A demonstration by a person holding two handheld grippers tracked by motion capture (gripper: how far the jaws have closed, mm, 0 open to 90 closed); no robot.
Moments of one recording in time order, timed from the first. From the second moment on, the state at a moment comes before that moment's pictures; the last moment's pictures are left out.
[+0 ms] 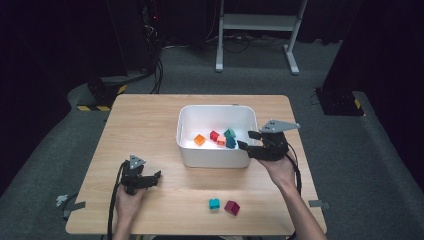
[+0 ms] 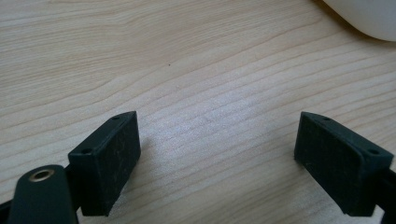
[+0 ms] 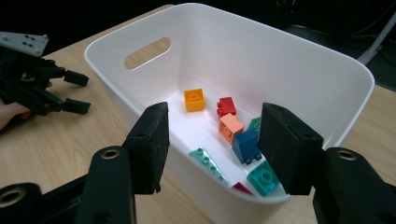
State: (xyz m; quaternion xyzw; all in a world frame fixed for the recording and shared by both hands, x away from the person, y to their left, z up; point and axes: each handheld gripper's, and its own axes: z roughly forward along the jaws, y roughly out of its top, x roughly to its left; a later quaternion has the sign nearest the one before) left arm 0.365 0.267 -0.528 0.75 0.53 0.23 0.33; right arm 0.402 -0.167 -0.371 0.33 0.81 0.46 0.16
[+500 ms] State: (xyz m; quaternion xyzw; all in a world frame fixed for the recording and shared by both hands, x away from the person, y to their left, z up) left arm 0.365 0.267 -0.528 0.75 0.53 0.23 0.33; right arm 0.335 -0.174 -0.416 0.31 0.82 0.45 0.16
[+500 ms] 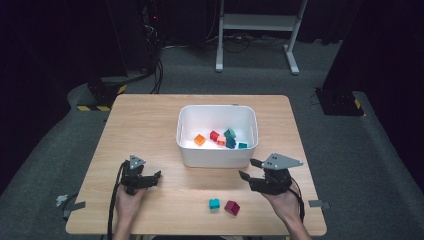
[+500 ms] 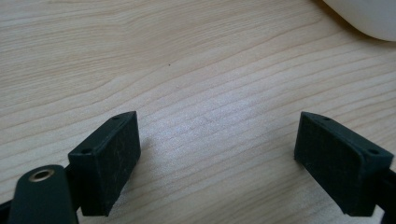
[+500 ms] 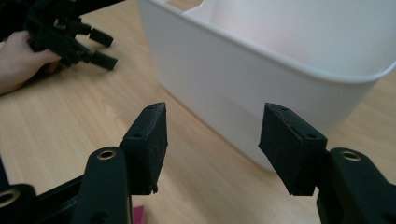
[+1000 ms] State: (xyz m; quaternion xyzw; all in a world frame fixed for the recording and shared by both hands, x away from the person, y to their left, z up) left arm 0.365 0.267 -0.528 0.75 0.53 0.23 0.33; right arm 0.304 -0.152 -0.480 0.30 0.84 0.43 0.10
